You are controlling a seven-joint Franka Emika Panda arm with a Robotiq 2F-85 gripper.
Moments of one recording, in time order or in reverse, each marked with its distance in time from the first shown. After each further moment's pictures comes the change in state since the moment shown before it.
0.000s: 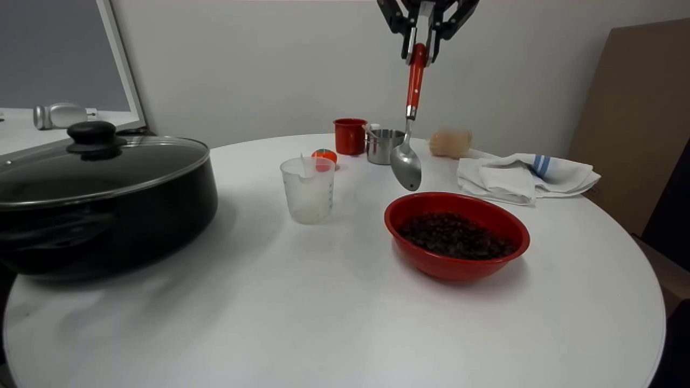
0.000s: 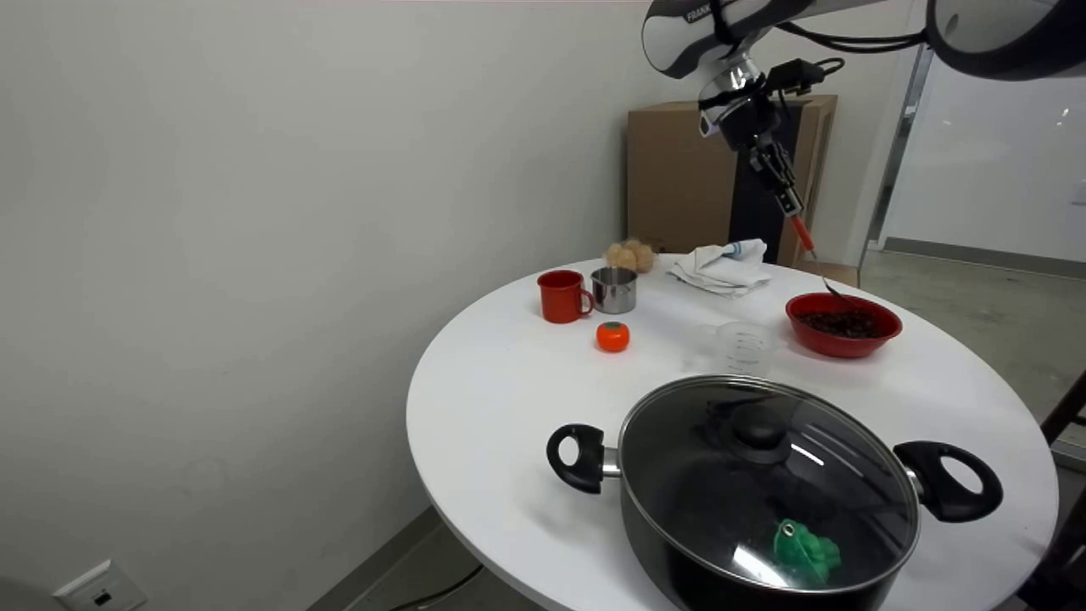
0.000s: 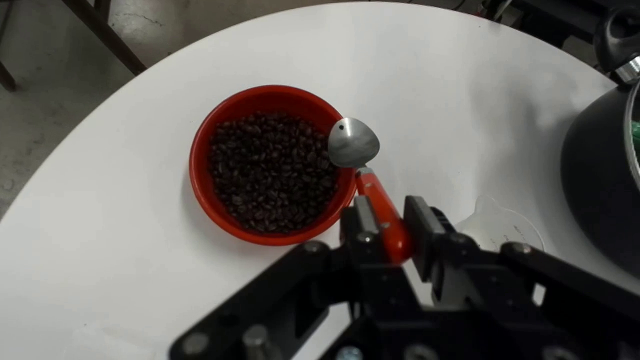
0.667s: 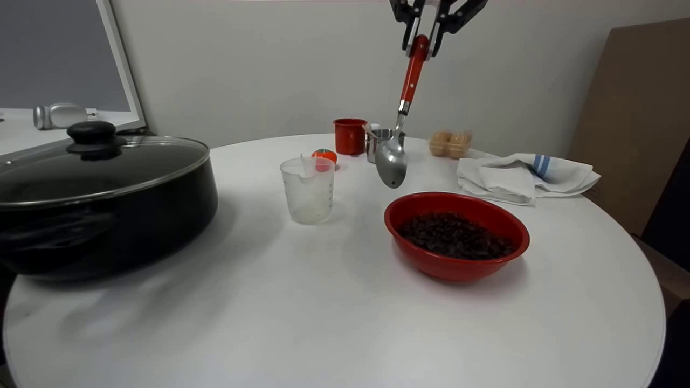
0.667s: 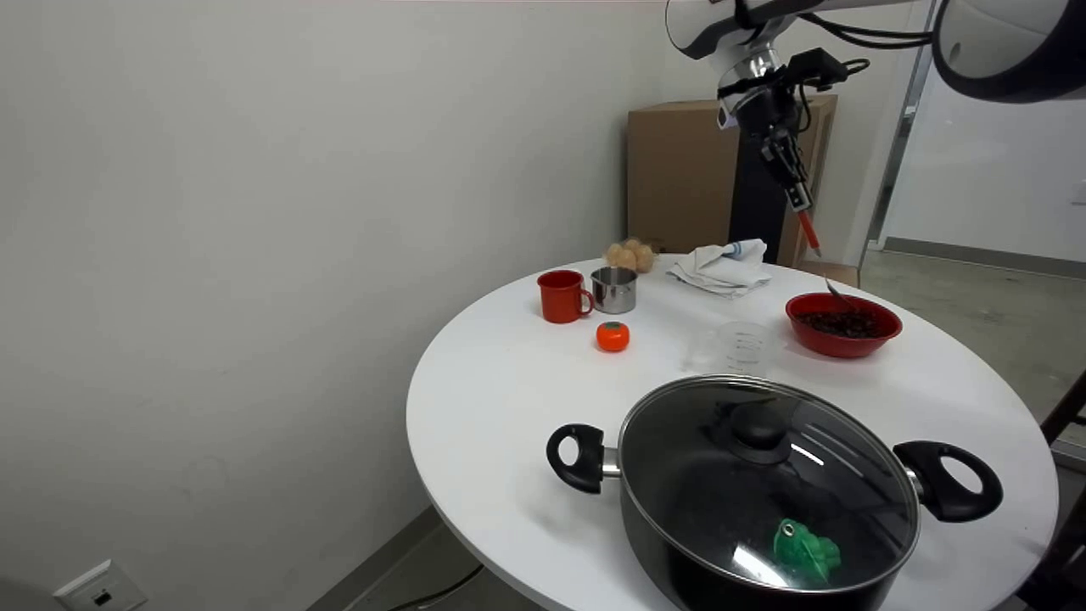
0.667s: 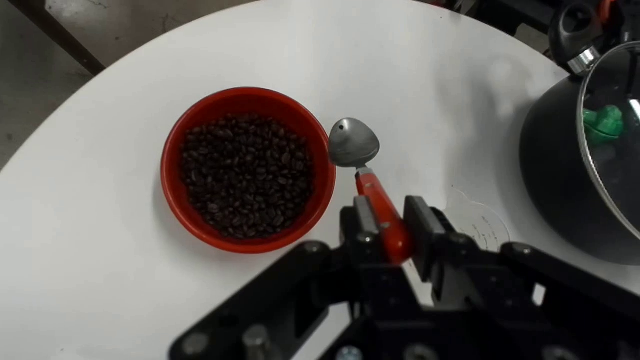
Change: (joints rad) arm -0.054 0.044 0.000 0.116 0.098 -0.086 0.001
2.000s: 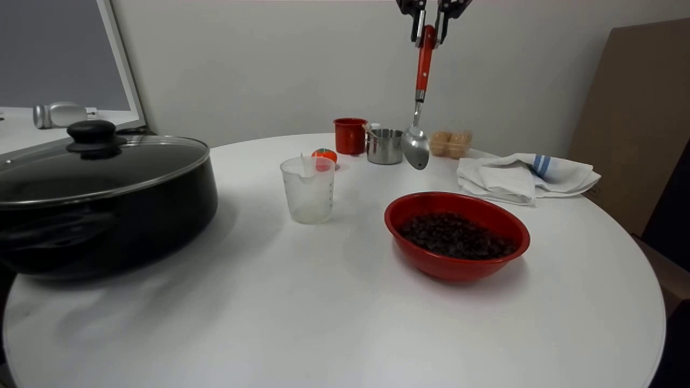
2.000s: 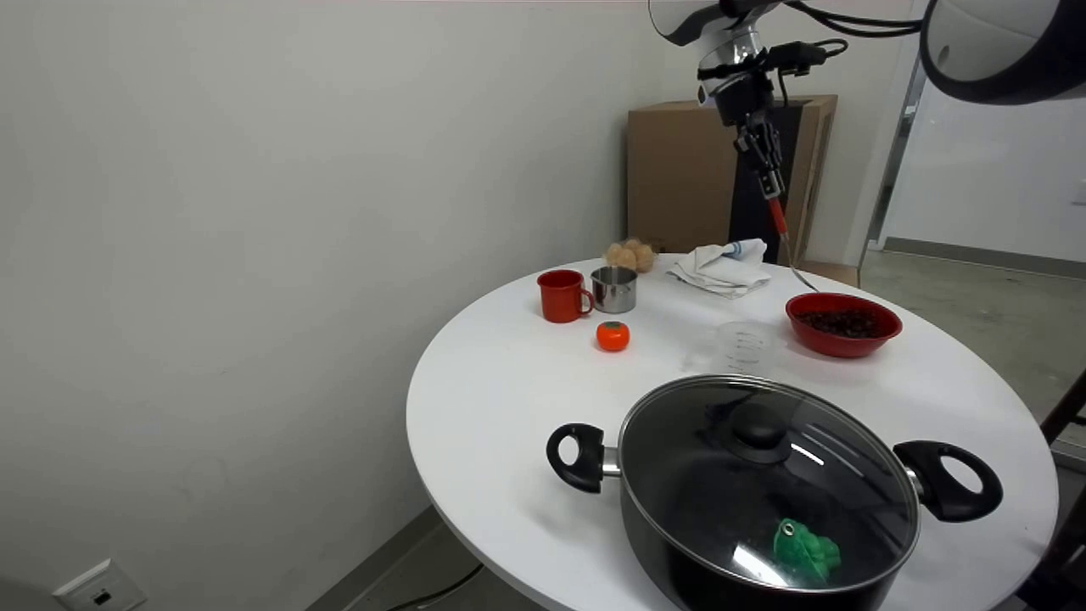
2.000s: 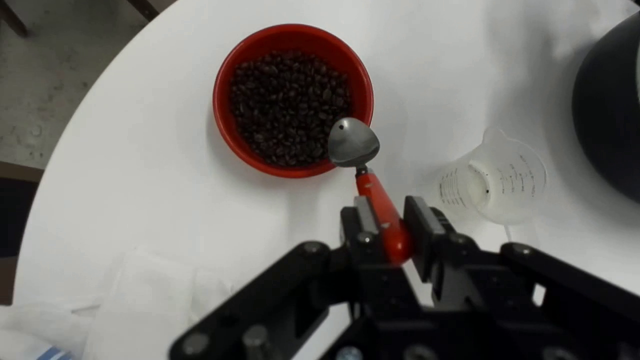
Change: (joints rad) arm 0.051 -0.006 -0.028 0.040 -0.004 0.124 0.021
